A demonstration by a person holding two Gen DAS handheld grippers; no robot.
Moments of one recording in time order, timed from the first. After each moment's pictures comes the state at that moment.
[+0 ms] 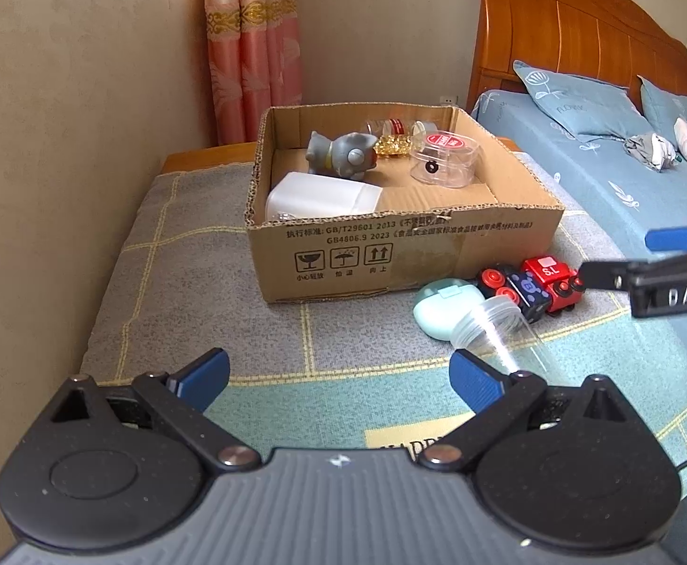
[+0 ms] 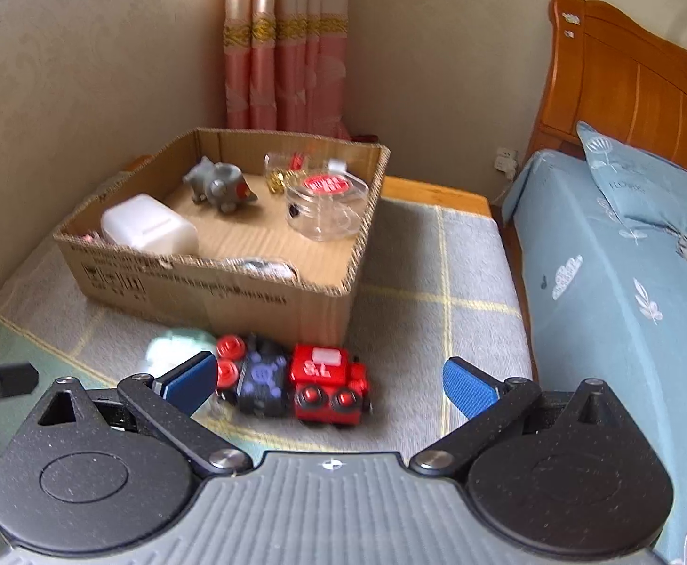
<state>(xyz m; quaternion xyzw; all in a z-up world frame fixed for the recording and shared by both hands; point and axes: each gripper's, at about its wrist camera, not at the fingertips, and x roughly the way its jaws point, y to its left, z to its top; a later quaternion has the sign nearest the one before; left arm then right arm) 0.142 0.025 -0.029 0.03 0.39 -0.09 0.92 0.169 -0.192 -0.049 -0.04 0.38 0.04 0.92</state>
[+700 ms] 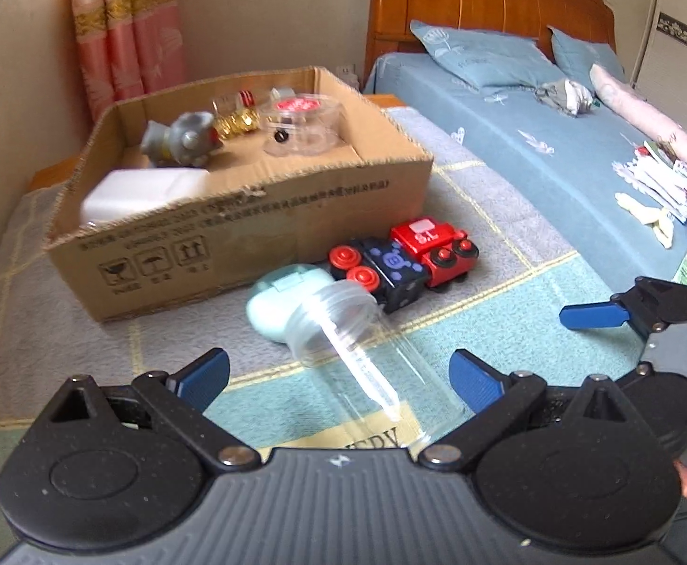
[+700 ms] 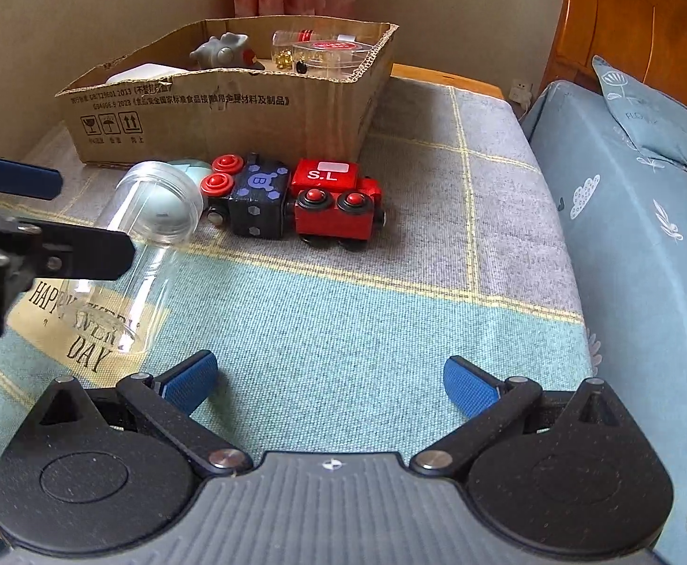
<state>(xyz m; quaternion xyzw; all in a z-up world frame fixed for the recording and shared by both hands) 0.159 -0.056 -0.059 0.07 0.41 -0.21 0.88 0.128 -0.202 -0.117 -0.04 0.43 0.06 0.90</state>
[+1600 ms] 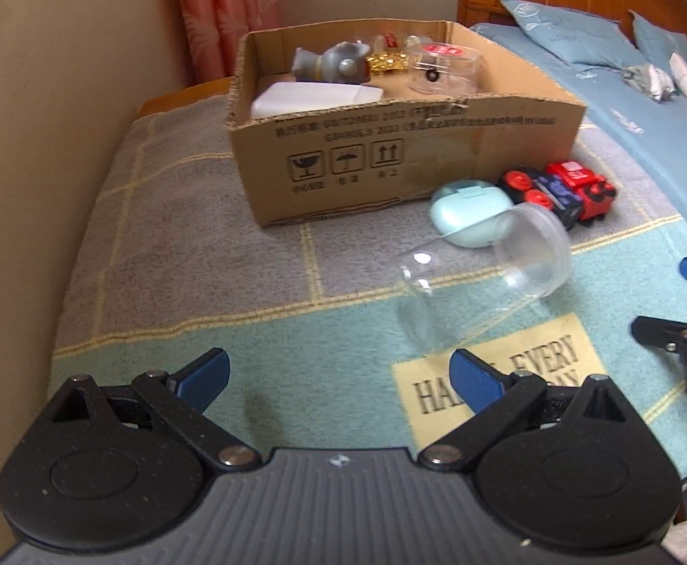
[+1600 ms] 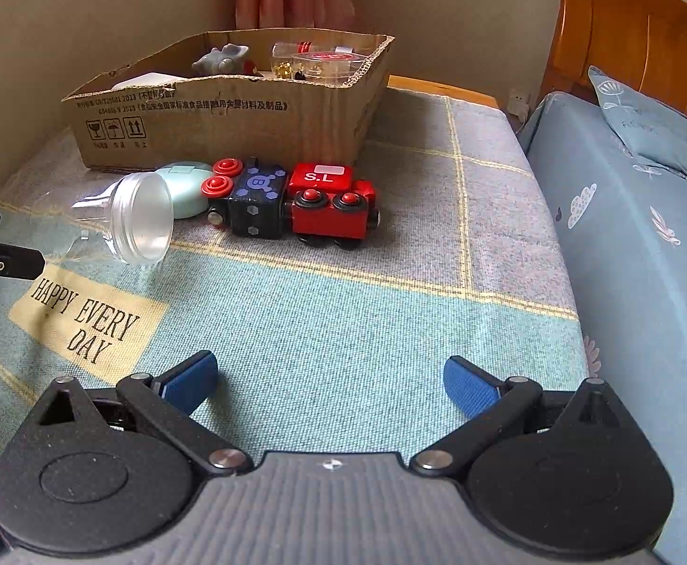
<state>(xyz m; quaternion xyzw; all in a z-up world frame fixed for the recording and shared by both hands) 0.149 0.027 -0.074 0.07 0.45 -0.11 0.88 0.121 -0.204 -0.119 -0.04 0.42 0.06 0.91</state>
